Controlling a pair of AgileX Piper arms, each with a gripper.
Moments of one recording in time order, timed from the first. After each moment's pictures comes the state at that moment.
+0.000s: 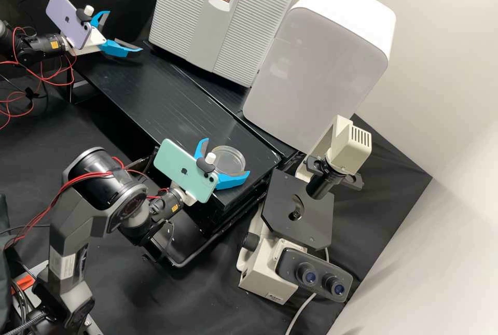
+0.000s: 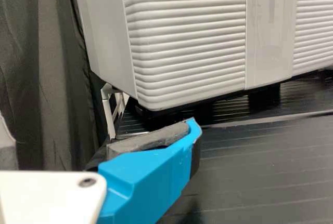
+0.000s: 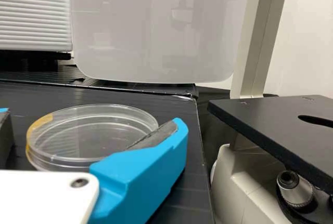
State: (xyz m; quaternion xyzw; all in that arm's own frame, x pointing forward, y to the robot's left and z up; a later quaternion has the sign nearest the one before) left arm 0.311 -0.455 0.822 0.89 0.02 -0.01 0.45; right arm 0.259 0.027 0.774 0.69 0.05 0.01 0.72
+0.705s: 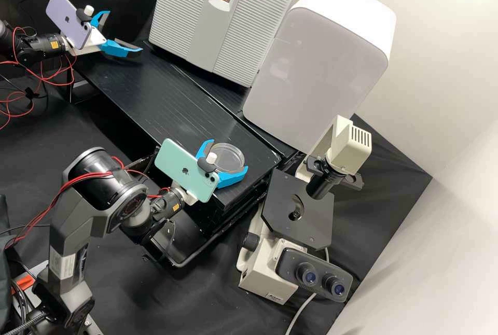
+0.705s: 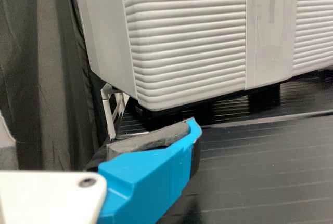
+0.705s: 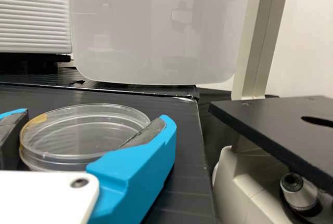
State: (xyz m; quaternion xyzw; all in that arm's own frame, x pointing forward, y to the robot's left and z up) left arm 0.311 -0.455 0.822 0.89 0.02 -0.01 0.45; right arm 0.263 0.030 0.772 0.69 0.05 0.00 0.72
